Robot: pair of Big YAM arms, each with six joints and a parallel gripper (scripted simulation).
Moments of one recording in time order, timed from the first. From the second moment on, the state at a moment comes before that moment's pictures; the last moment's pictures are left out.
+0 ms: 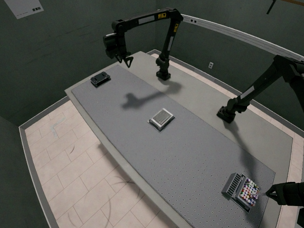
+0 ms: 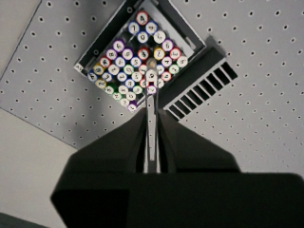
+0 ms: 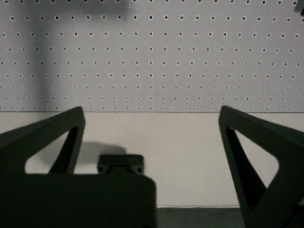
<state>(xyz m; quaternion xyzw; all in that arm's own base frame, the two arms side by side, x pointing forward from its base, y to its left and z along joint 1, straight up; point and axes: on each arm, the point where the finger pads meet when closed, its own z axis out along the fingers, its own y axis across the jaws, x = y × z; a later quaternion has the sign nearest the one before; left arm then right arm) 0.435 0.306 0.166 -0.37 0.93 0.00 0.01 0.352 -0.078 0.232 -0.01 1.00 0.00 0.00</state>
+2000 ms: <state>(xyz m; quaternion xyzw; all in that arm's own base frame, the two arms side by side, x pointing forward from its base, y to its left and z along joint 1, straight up) 0.432 0.299 0.179 -0.37 0.93 0.00 0.01 0.352 -0.078 0.232 -0.01 1.00 0.00 0.00</state>
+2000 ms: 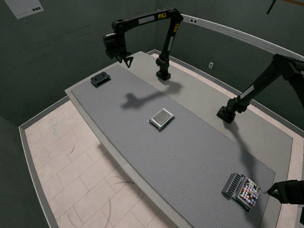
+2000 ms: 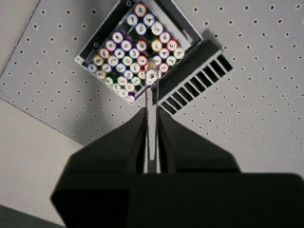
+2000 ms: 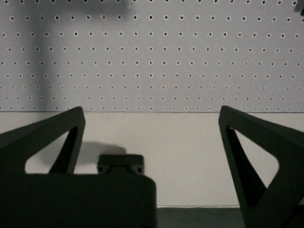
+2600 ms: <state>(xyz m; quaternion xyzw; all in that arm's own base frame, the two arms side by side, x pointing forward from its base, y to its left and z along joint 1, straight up) 0.431 0.272 0.184 -0.37 0.93 0.00 0.01 0.352 -0.078 0.232 -0.01 1.00 0.00 0.00</state>
